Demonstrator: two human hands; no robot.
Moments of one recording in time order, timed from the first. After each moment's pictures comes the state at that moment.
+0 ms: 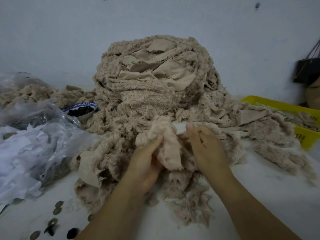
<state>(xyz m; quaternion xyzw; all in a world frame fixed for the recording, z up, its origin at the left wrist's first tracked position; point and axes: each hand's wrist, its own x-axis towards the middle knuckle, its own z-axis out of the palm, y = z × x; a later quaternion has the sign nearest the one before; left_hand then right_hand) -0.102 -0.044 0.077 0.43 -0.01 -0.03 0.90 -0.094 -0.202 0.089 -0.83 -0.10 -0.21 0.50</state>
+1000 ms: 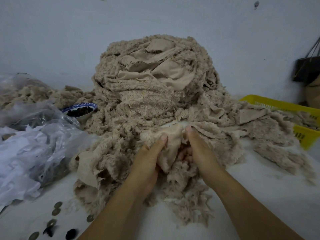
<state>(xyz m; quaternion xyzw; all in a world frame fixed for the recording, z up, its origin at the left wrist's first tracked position) -0.110 -0.053 0.078 0.52 0.00 0.02 0.85 -0.086 -0.197 0.074 -0.72 -0.11 -0.01 0.69</state>
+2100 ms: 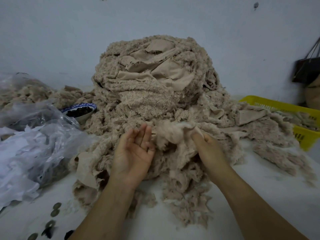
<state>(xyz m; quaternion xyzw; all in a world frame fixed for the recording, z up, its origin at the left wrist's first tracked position) -0.109 -0.020 0.091 0.23 -0.03 0.00 0.97 -0.082 -0.214 0.079 -0.74 -0.03 -0.06 0.67</state>
